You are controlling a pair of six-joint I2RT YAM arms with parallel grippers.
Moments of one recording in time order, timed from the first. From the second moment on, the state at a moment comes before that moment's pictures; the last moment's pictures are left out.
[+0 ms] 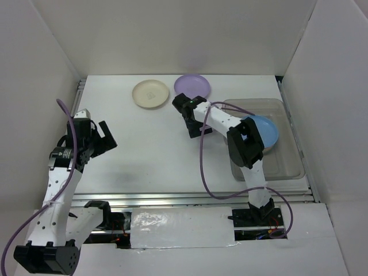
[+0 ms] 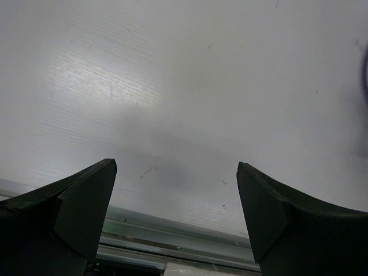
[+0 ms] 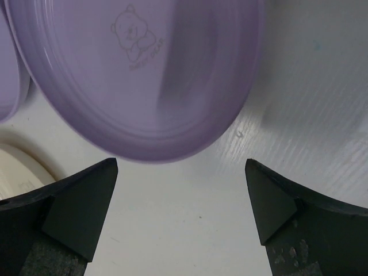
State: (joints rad) left arm -0.02 0.88 1.00 -0.91 -0.11 -0.45; right arm 0.65 2.16 1.82 -1.01 0.52 1.98
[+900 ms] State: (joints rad) left arm 0.08 0.87 0.99 -0.86 -0.08 -0.45; right arm 0.68 2.10 1.59 -0.80 0.43 1.99
